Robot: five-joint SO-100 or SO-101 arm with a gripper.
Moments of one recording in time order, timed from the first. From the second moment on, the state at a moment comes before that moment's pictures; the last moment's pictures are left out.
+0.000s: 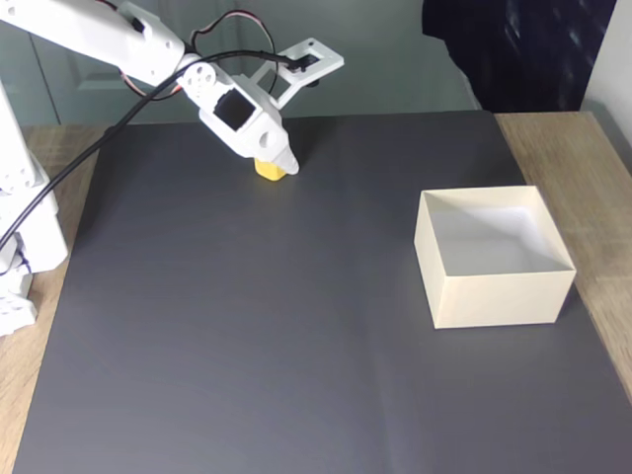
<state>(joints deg) -10.1 87.9 133.2 2.3 169.2</state>
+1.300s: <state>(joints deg) -3.2 99.0 122.2 6.8 177.5</state>
